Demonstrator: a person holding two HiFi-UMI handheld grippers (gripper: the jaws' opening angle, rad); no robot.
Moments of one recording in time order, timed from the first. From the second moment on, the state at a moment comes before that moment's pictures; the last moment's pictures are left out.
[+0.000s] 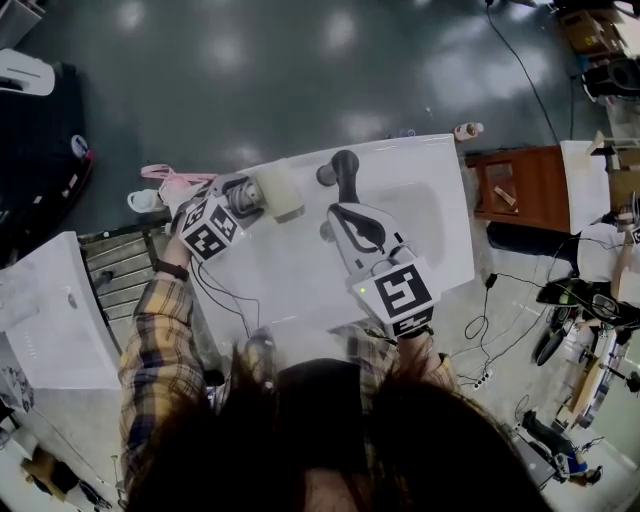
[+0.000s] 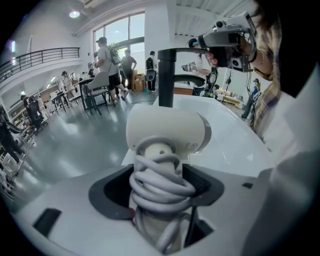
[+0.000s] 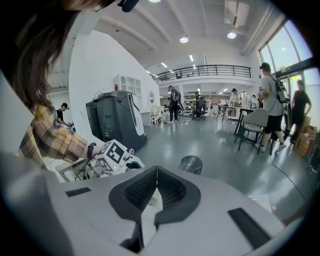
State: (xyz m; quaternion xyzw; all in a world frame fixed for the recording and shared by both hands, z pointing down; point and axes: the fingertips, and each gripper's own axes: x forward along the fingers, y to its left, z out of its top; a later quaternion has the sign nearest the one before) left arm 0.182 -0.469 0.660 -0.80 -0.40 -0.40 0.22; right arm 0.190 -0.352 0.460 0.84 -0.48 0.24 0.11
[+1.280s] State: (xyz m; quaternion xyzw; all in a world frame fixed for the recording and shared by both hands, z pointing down) left arm 0.166 -0.463 0.564 -0.87 -0.33 -0.31 0.20; right arm 0.164 -0.346 0.437 0.83 -0.50 0.21 0.12
